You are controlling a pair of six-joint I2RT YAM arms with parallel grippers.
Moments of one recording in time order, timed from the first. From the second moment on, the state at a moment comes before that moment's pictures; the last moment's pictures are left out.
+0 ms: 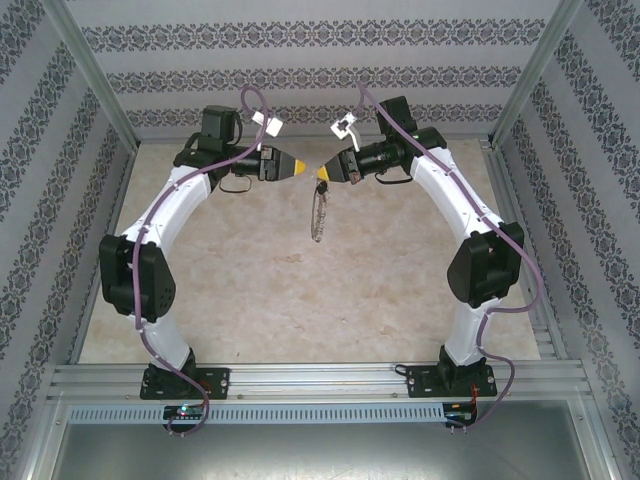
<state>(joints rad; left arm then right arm) -0.21 1.79 1.63 -0.44 1.14 -0.16 0.32 1.89 1.88 -0.85 -1.06 -0.07</state>
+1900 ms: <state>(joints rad) -0.26 1.84 1.67 -0.48 1.23 -0.09 0.32 1.90 1.86 -0.83 -1.08 -0.07</state>
